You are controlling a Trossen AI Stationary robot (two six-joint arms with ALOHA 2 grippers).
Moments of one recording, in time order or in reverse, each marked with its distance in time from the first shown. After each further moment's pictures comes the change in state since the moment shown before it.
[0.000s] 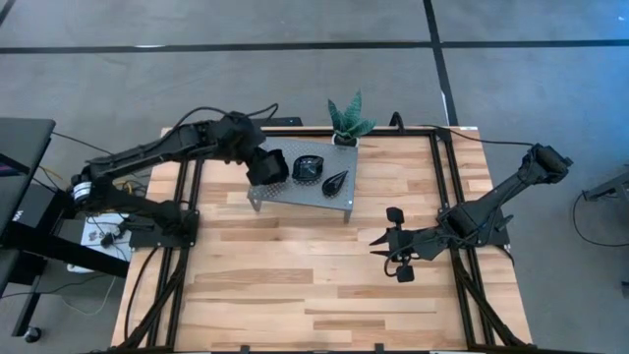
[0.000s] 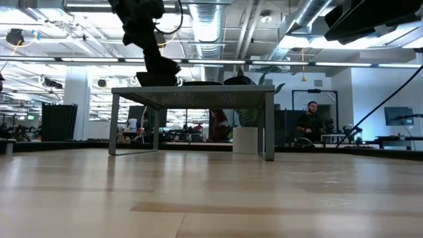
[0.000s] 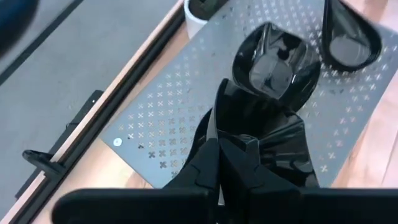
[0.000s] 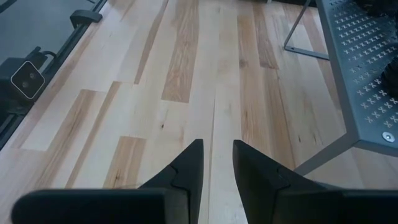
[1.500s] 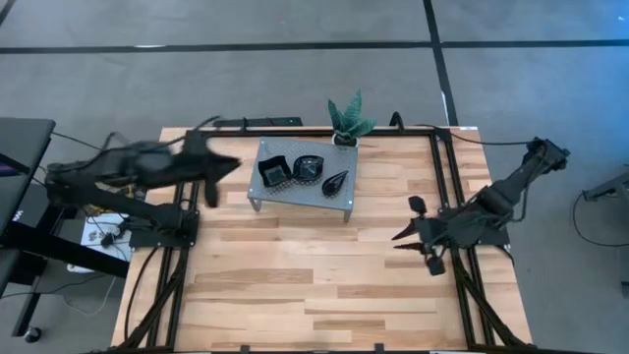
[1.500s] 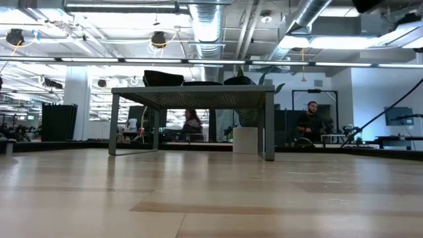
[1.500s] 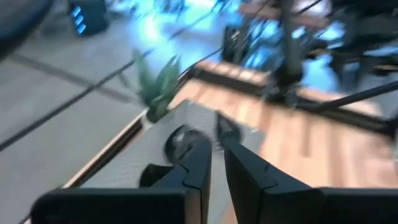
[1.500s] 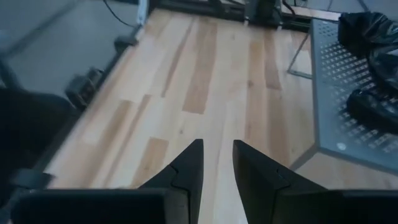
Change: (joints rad) left arm -0.443 -0.381 -0.032 0.109 -0.293 -0.162; right arm 0.085 -0.219 0.141 -0.310 -0.002 -0.002
